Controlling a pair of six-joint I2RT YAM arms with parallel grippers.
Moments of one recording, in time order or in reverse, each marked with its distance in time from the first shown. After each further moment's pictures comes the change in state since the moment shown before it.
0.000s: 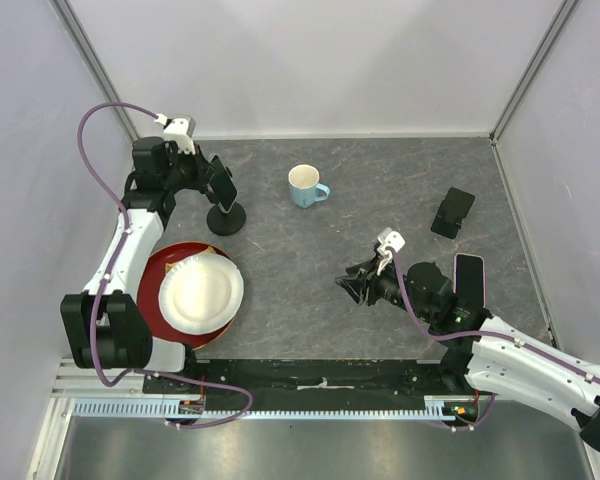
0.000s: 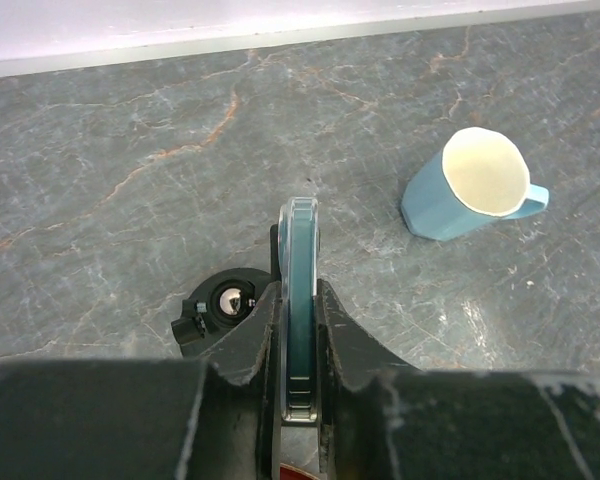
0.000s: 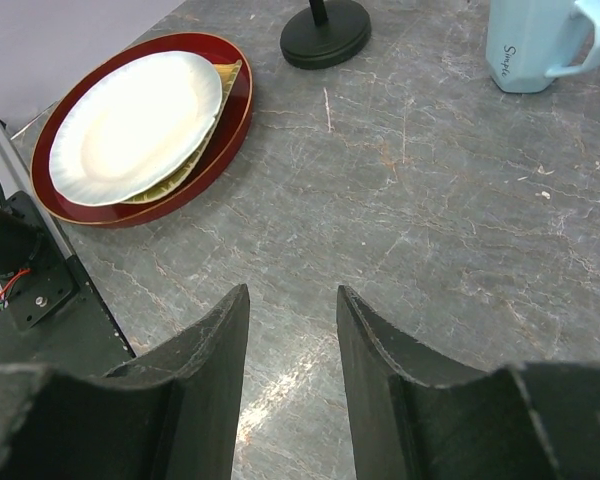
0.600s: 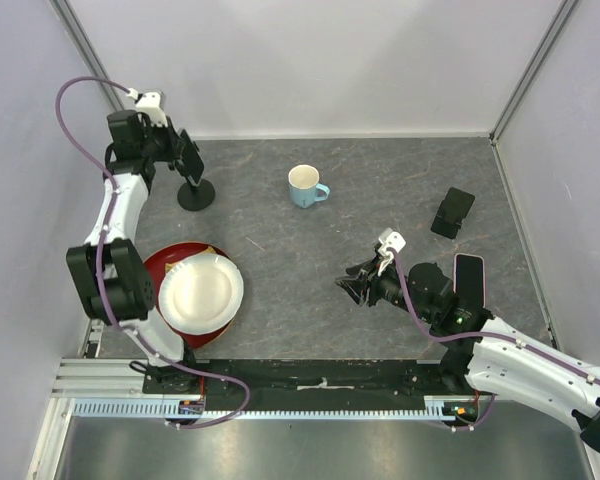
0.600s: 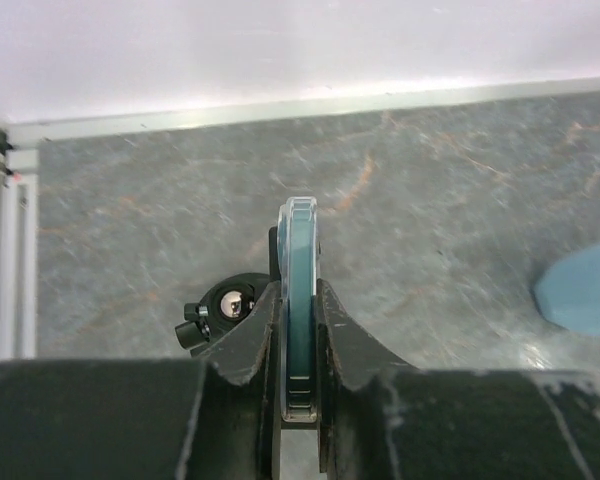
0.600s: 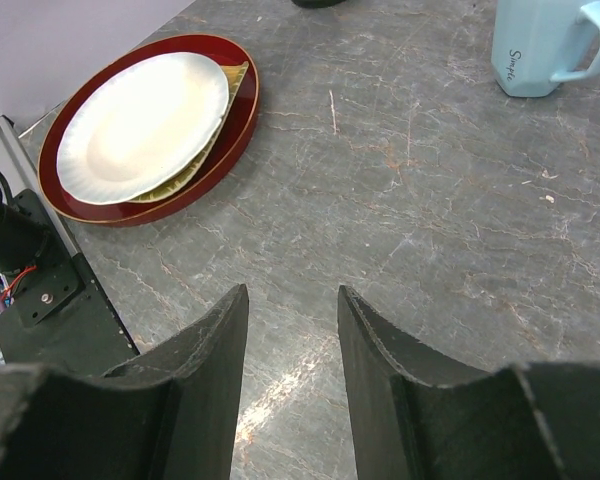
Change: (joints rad) left arm 0.137 0.267 0.263 0.013 -0.026 0.067; right arm 0.000 -0.014 0.000 -0.003 -0.013 -0.006
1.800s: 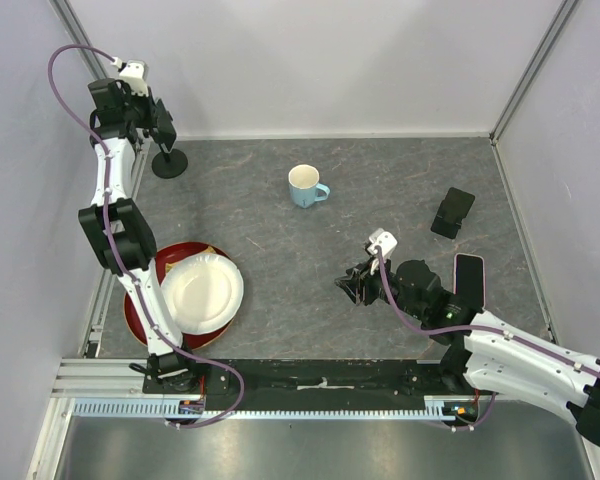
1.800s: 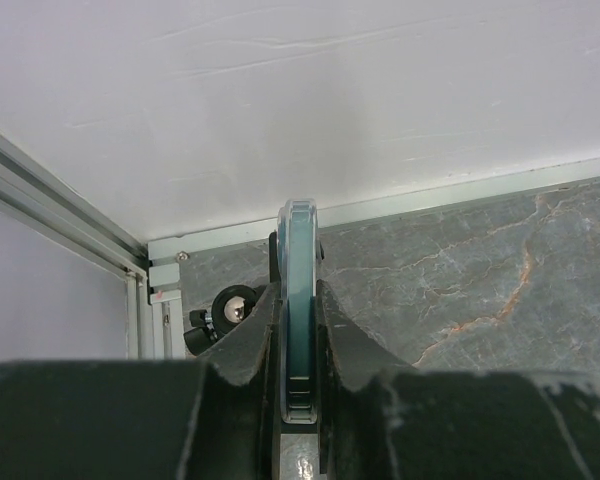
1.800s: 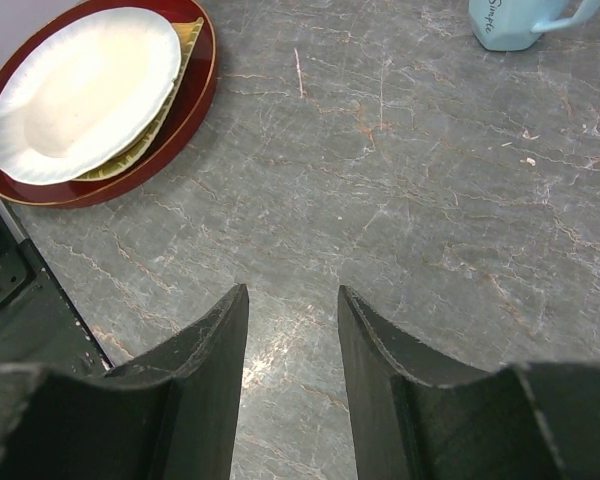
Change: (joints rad) left arm 0.124 0.563 0.728 -0.116 0.055 0.176; right arm -0.003 0.091 -0.002 0.000 0.054 -0.016
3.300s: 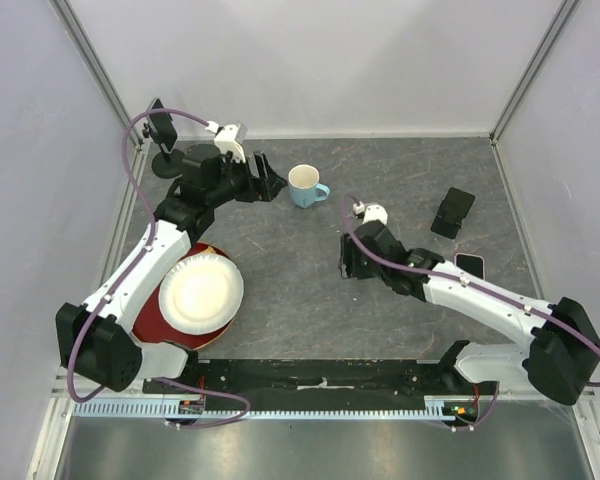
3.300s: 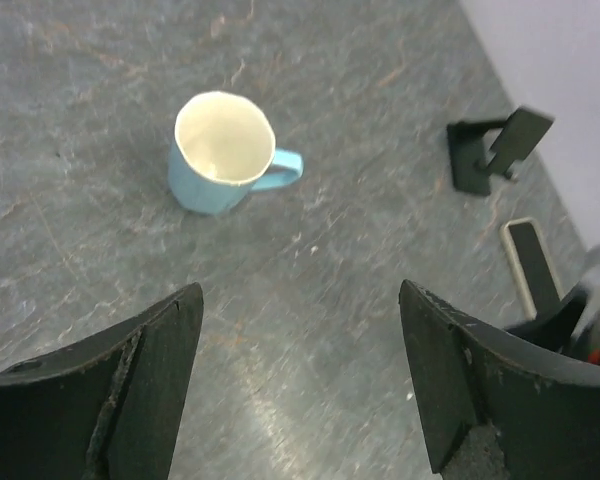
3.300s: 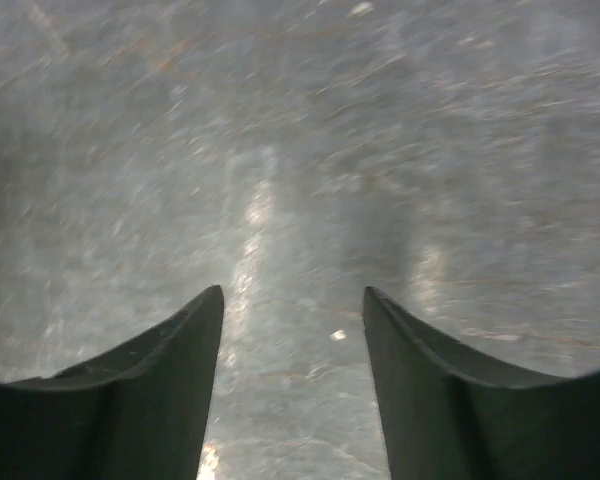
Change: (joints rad) left arm -0.634 -0.911 -0.973 0.077 -0.149 -0.587; right arm -0.065 0.417 0.359 -0.430 0.224 0.302
